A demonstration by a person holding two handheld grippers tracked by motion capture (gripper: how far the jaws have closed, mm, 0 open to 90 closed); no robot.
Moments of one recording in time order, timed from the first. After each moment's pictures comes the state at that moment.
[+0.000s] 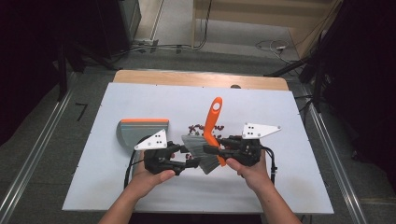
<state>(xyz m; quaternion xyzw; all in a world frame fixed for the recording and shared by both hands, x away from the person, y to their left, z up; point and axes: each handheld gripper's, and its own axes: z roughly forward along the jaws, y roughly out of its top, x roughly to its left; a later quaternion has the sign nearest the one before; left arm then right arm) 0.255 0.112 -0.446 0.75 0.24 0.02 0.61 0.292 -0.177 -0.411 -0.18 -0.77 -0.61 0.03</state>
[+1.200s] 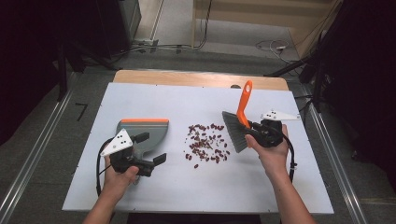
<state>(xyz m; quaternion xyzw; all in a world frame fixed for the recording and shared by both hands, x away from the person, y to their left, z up) 0.236 0.183 -0.450 0.71 0.35 0.16 0.58 0.338 -0.233 -0.417 -0.40 -0.77 -0.47 -0.14</state>
